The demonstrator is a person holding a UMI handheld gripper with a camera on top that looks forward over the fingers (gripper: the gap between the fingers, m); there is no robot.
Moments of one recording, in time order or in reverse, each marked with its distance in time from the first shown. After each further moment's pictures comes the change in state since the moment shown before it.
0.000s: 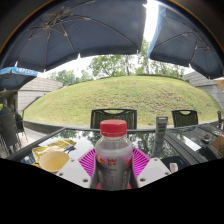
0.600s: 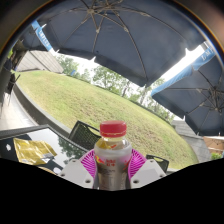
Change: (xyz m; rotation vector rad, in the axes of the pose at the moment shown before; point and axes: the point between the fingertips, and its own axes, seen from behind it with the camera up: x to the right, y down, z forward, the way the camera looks) arm 0.003 -0.139 0.000 0.166 0.221 -0.515
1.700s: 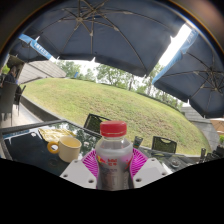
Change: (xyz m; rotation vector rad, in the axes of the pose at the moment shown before) arm -0.021 0.065 -0.186 -0.061 -0.113 0.178
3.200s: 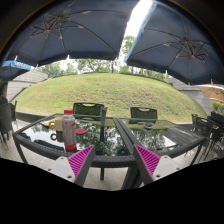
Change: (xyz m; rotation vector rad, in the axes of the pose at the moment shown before) arm 0.145 0.092 -0.264 -0.178 0.097 0.258
